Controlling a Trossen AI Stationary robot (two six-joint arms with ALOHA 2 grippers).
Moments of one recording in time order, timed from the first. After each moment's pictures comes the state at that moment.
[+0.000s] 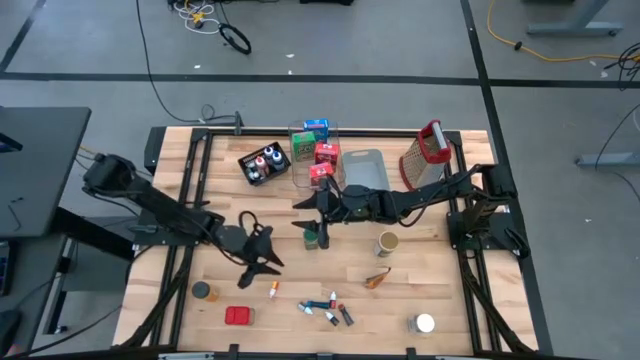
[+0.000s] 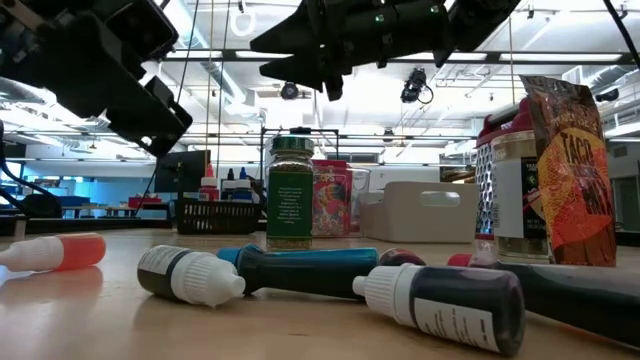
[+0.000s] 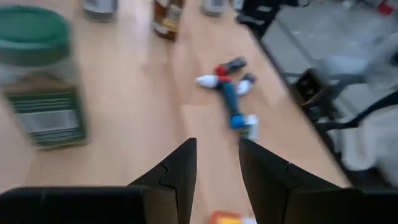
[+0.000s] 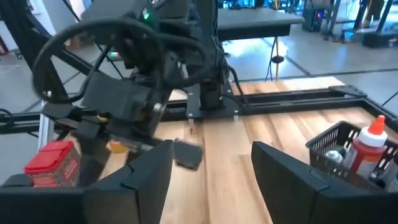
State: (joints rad) left arm -0.39 1.29 0.37 0.49 0.00 -0.34; right arm 0.06 1.78 1.07 0.53 0.03 0.09
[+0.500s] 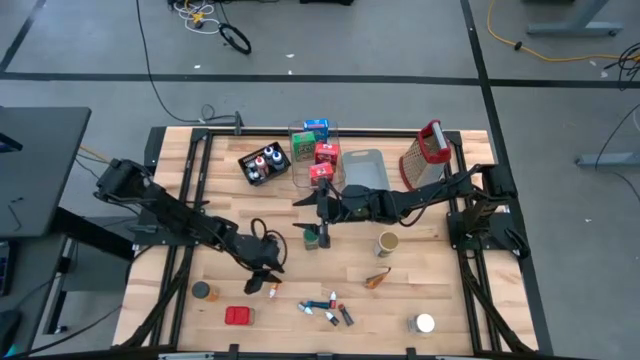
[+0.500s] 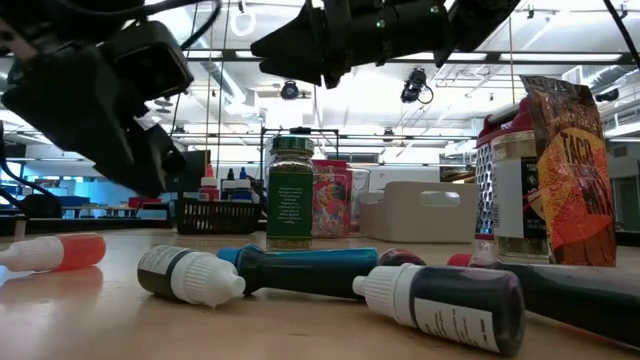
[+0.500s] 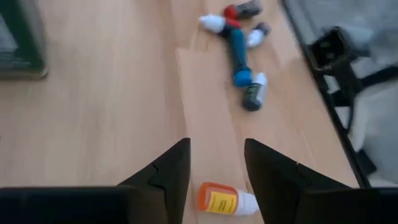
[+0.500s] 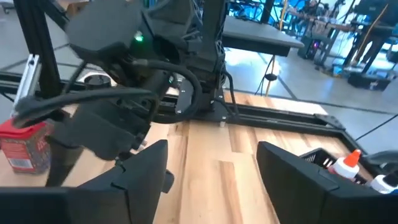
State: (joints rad) left arm -0.40 1.46 0.46 0.38 0.07 -0.47; right arm 0.06 1.78 1.07 0.53 0.04 -0.14
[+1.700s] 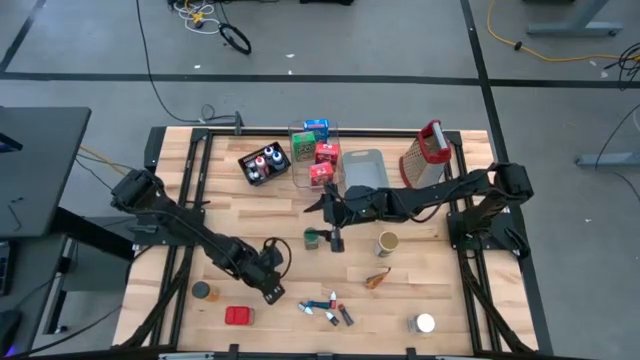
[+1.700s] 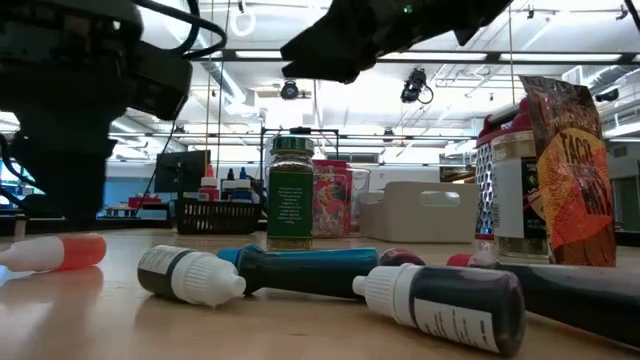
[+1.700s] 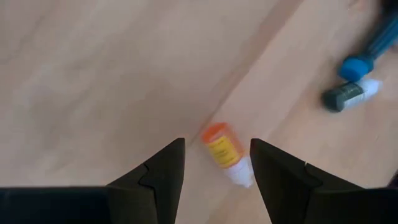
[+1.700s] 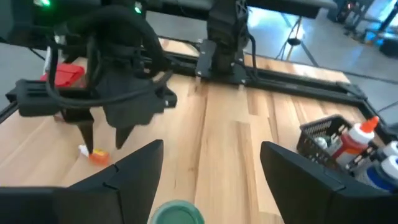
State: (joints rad) left arm -0.55 1.63 0.89 -0.41 -0.10 -1.24; right arm 0.08 1.67 1.07 0.23 0.00 -0.15
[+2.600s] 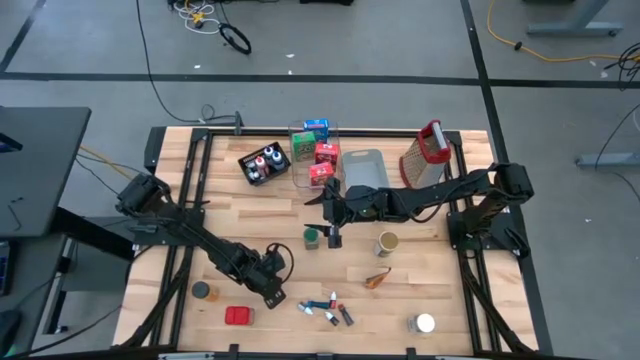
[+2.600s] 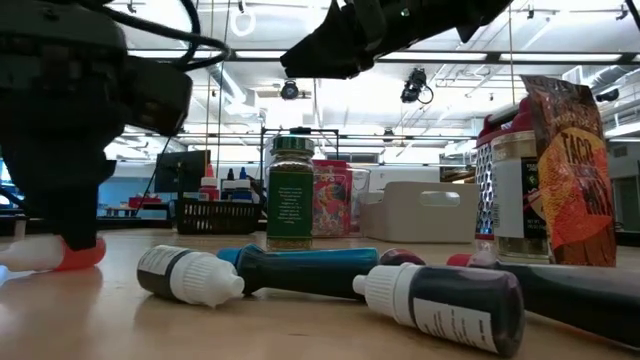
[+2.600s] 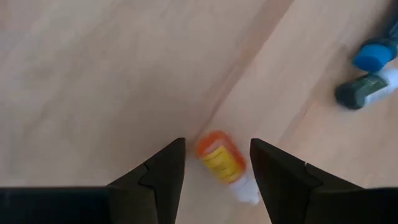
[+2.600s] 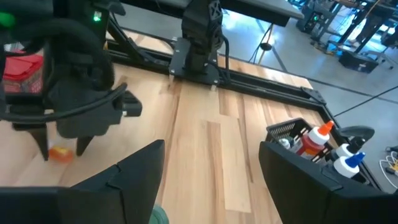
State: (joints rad) left arm -0.56 1.70 0.89 -0.35 -0.12 -1.20; right arm 0.08 1.67 1.07 0.25 0.12 -0.22
